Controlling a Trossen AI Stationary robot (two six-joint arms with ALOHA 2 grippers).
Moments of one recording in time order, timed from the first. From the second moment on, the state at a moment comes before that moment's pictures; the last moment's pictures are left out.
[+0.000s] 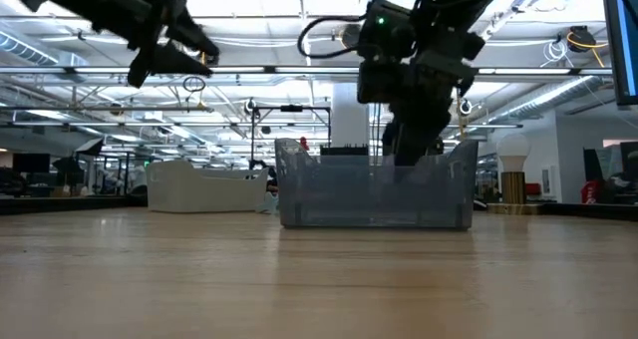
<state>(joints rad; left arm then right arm) -0.05 0.82 0.50 -0.01 -0.51 -0.64 -0.12 1.69 1.05 -0.50 -0.32 0.01</state>
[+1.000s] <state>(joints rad) -0.06 0.80 0.45 0.12 -0.50 -0.67 -0.15 1.54 1.06 -0.43 -0.34 -0.02</state>
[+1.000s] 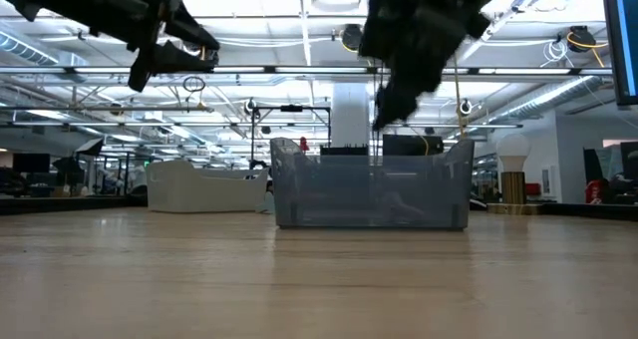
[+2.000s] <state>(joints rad) 0.40 1.63 1.13 -0.48 -0.01 0.09 -0.39 0.71 0.76 -0.36 -0.13 0.05</state>
